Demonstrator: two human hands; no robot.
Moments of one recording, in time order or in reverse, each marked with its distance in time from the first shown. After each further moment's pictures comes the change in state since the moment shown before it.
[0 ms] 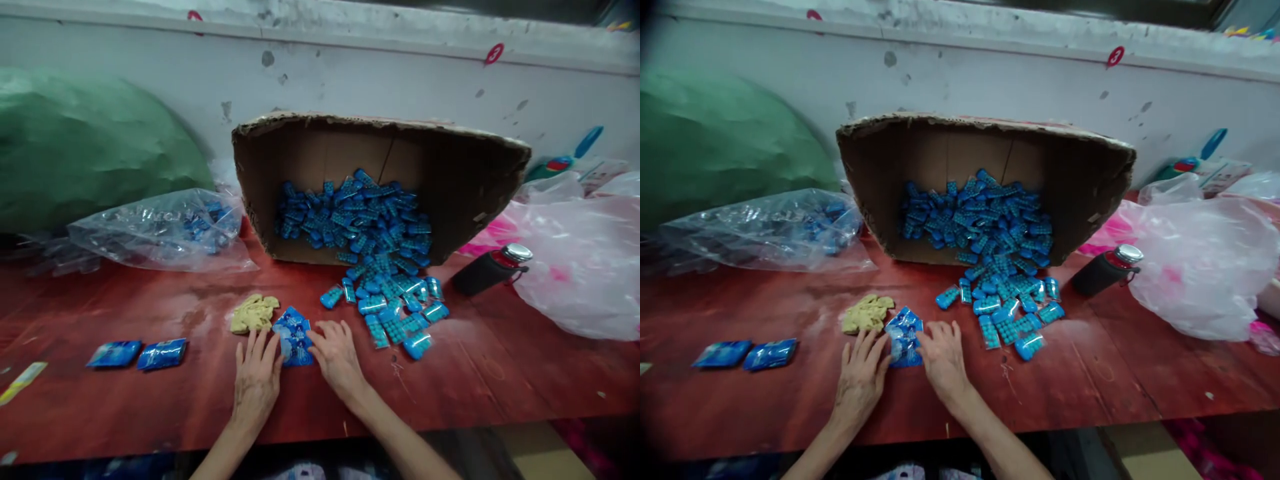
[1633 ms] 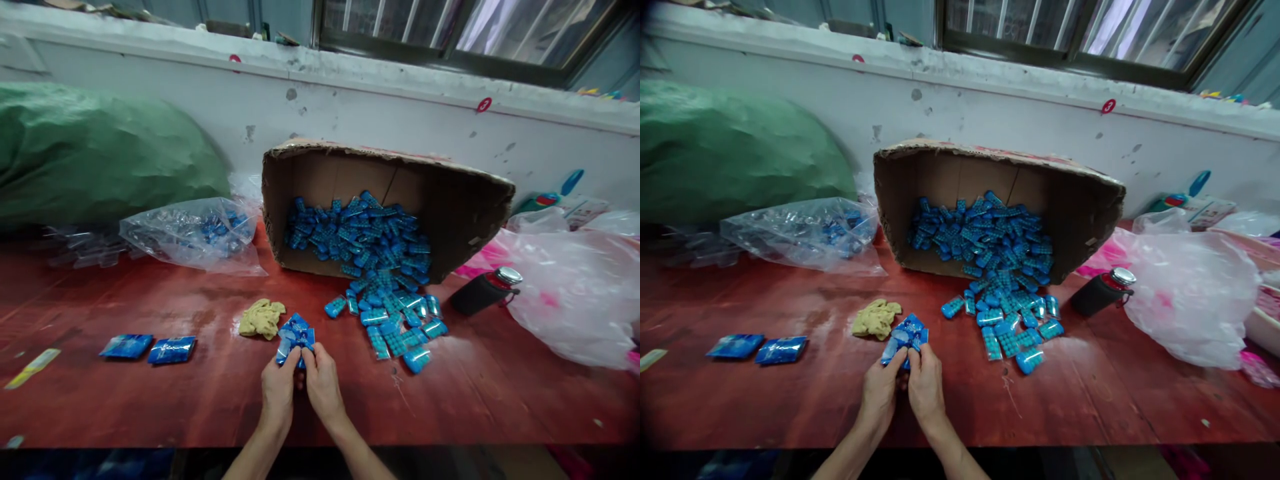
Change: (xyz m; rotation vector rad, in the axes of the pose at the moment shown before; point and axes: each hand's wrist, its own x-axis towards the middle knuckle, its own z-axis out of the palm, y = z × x) left_hand 0.018 0.057 -0.010 -1.498 0.017 -1.132; right_hand -0.005 -0.051 0.021 0.886 0.132 0.429
